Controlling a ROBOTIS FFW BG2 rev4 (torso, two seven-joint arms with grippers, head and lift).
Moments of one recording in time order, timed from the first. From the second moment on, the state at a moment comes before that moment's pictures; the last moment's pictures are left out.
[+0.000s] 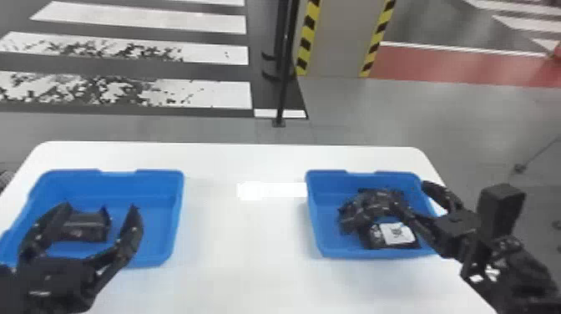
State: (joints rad) left arm 0.57 0.06 0.06 -2.07 0.10 -0.04 -0.13; right arm 0.35 -0.19 -0.32 -1.97 -0.07 0.31 0.43
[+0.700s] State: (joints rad) left arm 0.19 0.17 0.23 -1.95 -0.37 0.53 -0.50; right arm 0.49 -0.14 -0.31 -2.07 -0.17 0.22 0.45
